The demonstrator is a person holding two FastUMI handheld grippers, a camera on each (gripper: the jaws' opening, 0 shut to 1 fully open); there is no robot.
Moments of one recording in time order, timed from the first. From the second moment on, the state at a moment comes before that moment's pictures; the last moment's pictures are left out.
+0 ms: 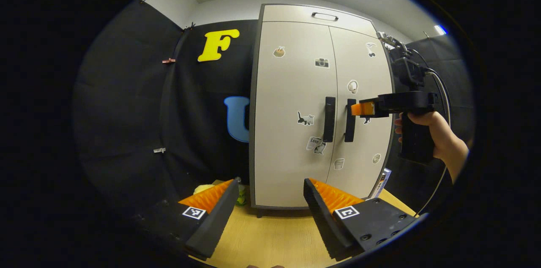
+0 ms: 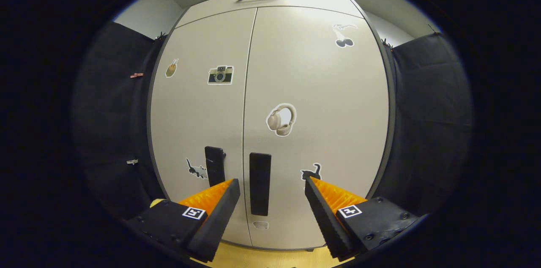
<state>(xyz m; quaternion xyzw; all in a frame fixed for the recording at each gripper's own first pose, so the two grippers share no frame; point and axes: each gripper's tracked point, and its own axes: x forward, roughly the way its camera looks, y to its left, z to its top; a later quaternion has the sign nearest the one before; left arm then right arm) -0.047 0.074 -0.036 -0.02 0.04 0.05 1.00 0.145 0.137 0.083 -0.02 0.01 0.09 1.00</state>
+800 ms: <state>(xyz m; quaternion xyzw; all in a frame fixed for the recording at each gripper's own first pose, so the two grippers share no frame) -0.056 0.094 -0.049 -0.01 0.05 0.08 1.00 0.197 0.161 0.056 0.01 0.04 0.07 1.00</state>
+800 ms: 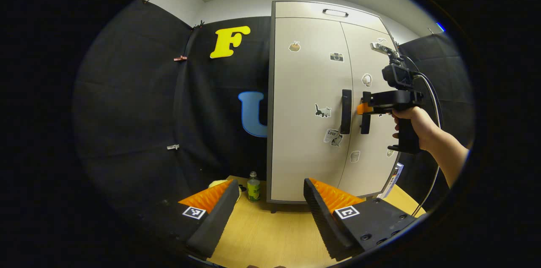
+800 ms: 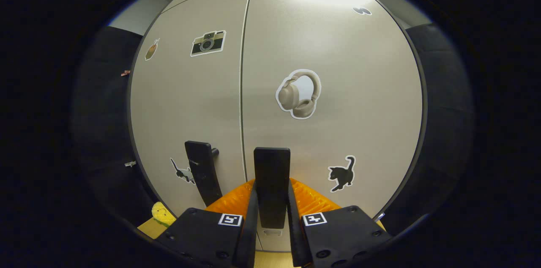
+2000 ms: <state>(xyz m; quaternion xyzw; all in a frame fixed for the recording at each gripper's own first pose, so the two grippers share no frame) -0.091 0.054 -0.040 -0.02 0.04 0.00 1.00 0.147 0.134 0.061 0.03 0.04 0.09 1.00</state>
